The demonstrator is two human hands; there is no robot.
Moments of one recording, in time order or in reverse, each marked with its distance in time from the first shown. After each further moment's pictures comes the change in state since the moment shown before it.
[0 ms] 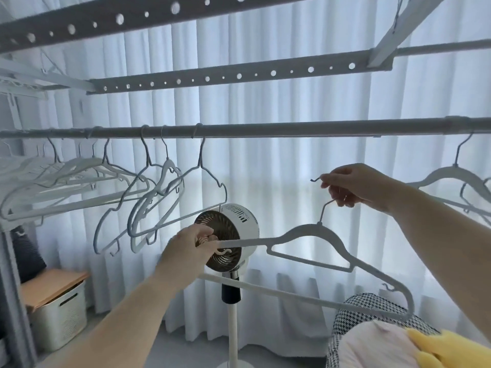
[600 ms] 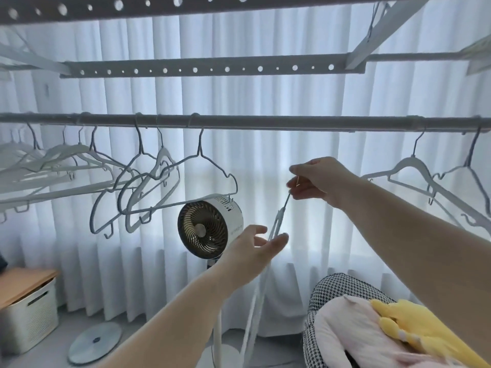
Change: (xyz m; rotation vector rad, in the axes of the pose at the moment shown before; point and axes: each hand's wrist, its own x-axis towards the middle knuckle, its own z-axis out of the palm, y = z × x) left_hand -0.052 0.028 0.027 -0.254 -0.474 0.065; right_hand -0.056 -0.055 0.058 0.371 0.147 0.133
